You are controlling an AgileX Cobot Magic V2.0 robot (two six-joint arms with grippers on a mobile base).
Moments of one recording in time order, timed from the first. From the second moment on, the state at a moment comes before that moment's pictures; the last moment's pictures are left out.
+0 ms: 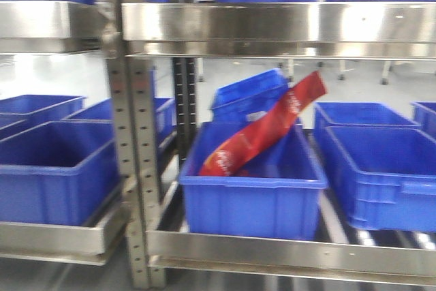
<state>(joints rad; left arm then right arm) -0.35 1.36 -1.94 0.02 1.25 -0.20 0.34 1.22 -1.66 0.13 1.03 -0.04</state>
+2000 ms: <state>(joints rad) -0.35 1.36 -1.94 0.02 1.25 -0.20 0.34 1.22 -1.66 0.13 1.03 -0.04</state>
